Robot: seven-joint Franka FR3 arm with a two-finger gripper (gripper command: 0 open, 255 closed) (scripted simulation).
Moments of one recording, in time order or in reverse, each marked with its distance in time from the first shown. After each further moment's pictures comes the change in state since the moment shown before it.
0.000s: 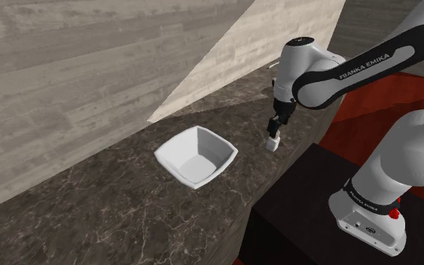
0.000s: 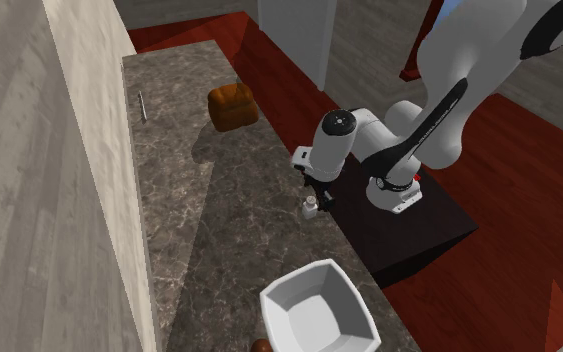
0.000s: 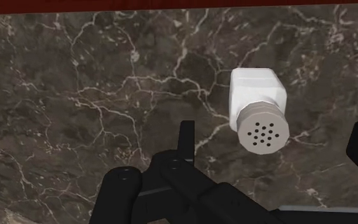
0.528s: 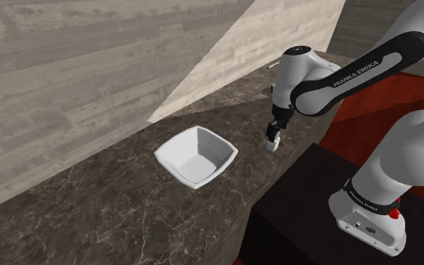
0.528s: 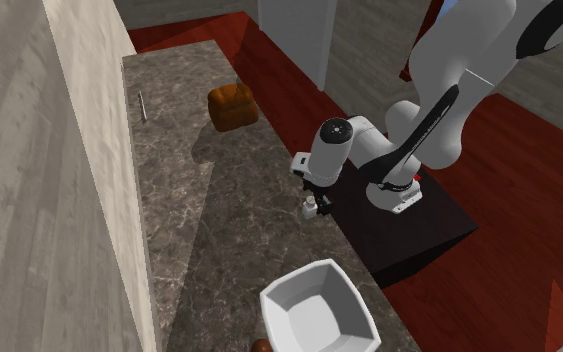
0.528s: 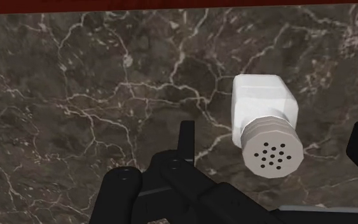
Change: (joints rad) arm -0.012 0.065 0.003 -0.023 -0.016 0.088 0.012
